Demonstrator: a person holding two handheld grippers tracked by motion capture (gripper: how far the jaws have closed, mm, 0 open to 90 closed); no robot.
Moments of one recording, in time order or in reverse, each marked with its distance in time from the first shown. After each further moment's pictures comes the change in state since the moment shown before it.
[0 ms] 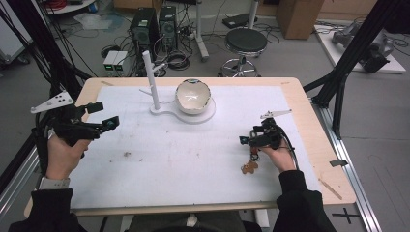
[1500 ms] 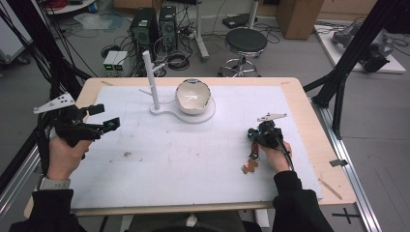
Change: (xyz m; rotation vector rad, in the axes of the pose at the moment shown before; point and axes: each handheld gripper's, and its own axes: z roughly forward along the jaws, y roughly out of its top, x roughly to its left) left arm 0.003 -0.005 0.002 0.018 -0.001 -0.023; right arm 0.008 -0.004 0.002 0.007 -0.307 -0.059
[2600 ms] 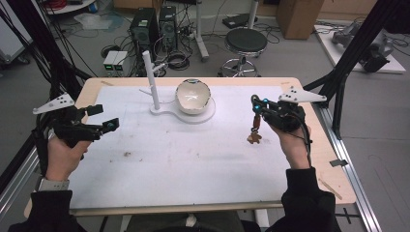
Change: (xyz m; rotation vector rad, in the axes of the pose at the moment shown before) left arm -0.001 0.000 -0.005 0.005 0.021 0.011; right arm 0.039 0.081 -0.125 -0.401 0.108 -0.123
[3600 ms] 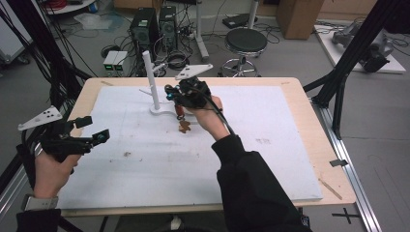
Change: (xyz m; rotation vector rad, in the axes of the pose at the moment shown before) left arm -0.008 -0.023 -0.032 0.009 0.065 -0.032; right arm 0.119 0.075 0.187 0.111 0.269 -0.164
